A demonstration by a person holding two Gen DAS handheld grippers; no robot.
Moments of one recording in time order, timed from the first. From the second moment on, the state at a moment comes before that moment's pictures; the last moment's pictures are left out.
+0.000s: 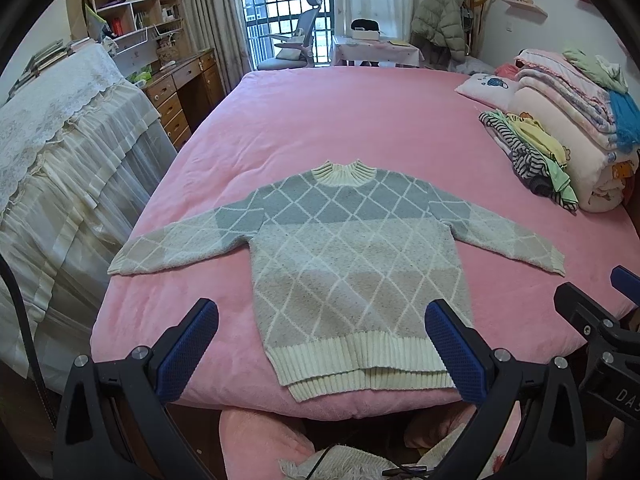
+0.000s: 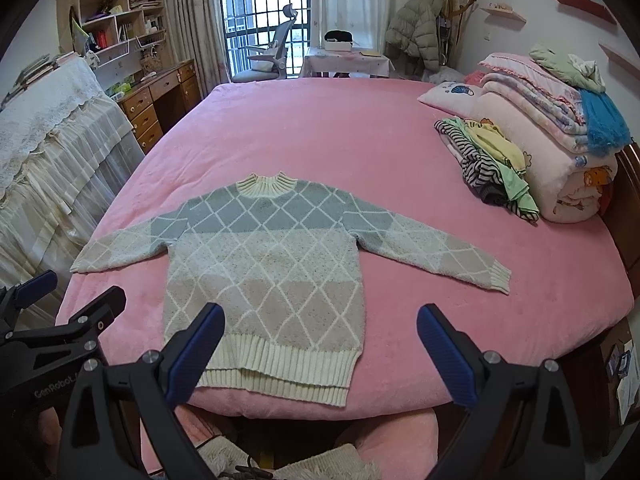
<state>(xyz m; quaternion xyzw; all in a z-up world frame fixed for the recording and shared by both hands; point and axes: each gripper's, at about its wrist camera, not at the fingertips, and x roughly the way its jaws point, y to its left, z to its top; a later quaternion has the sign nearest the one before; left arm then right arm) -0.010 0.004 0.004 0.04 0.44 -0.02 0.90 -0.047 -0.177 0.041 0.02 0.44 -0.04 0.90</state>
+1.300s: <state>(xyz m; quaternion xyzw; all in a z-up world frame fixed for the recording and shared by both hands) -0.003 0.033 0.016 0.00 0.41 -0.02 0.91 -0.038 -0.168 0.052 -0.02 0.41 -0.04 0.91</state>
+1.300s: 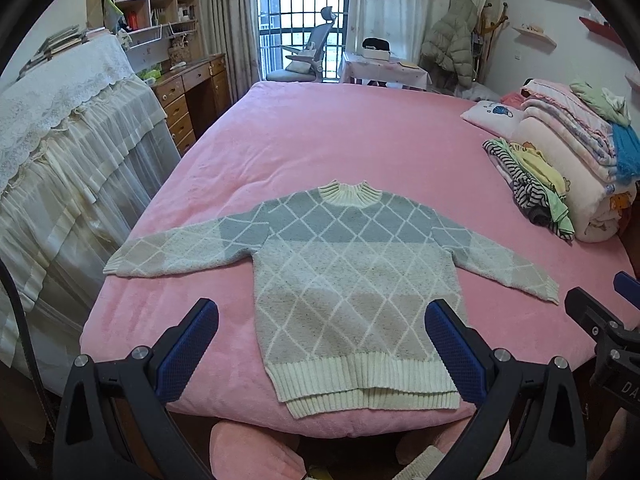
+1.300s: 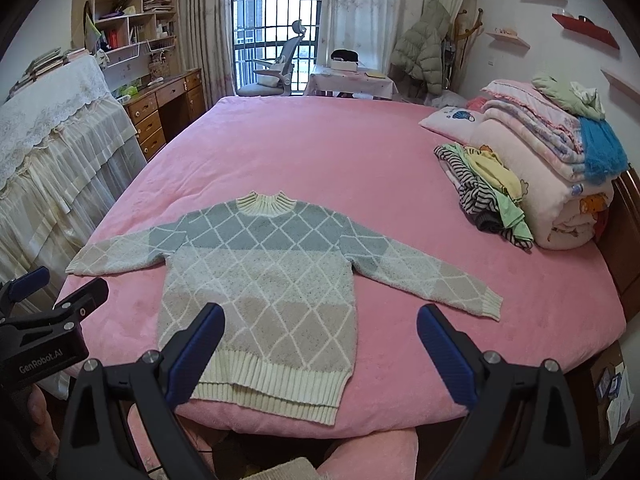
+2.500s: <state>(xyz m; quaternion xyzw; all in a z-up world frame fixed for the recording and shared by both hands) 0.120 -0.135 -0.007 0.11 0.40 -0.11 0.90 0.027 -0.318 0.034 0.01 0.41 -0.12 0.91</state>
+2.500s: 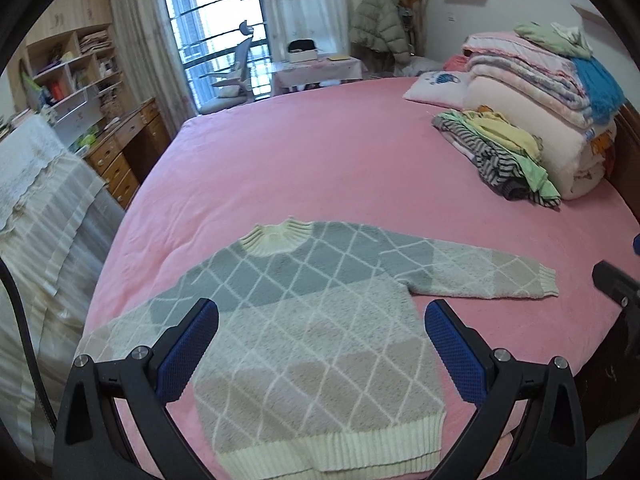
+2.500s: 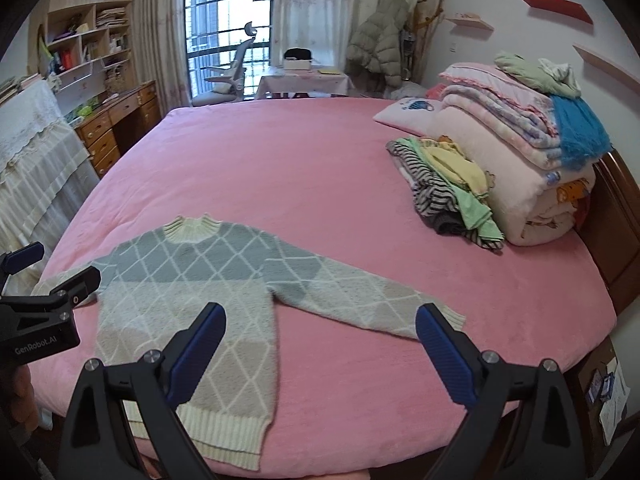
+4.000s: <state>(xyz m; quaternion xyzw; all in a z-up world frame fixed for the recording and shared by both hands) 0.237 -0.358 -0.290 0.27 0.47 -0.18 0.82 0.065 -0.606 -0.254 0.31 0.55 -0.22 0.74</state>
